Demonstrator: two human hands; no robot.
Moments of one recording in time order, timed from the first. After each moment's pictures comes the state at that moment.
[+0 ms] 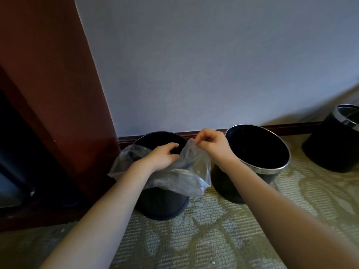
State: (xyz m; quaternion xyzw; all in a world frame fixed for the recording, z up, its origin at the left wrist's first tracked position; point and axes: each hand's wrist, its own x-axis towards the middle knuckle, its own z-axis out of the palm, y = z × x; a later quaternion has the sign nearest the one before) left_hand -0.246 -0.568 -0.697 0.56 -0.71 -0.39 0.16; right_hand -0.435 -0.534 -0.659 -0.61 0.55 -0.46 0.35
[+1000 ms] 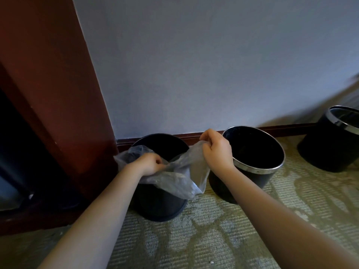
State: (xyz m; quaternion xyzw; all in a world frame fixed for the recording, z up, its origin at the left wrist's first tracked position) left_hand -0.216 -0.567 -0.706 0.60 -0.74 -0.31 0.03; right_hand -0.434 -0.514 -0.657 -0.63 0.63 -0.42 0.14
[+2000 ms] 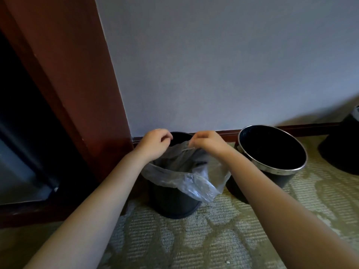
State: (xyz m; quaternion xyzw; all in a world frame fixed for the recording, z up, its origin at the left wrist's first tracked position) left_hand -0.192 -0.559 -0.649 0.58 -0.75 -0.20 0.24; right_hand -0.388 -0.541 -0.637 -0.65 0.58 -0.29 0.40
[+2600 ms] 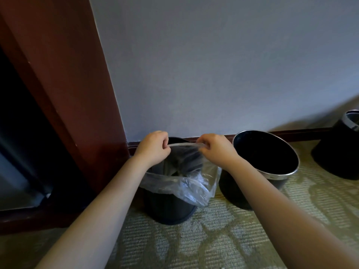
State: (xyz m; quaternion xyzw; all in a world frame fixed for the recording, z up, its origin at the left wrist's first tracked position) left_hand -0.208 -0.556 -0.643 0.58 -0.77 -0.12 0.22; right_hand -0.422 -0.541 -0.644 -0.76 0.60 -0.22 0.13
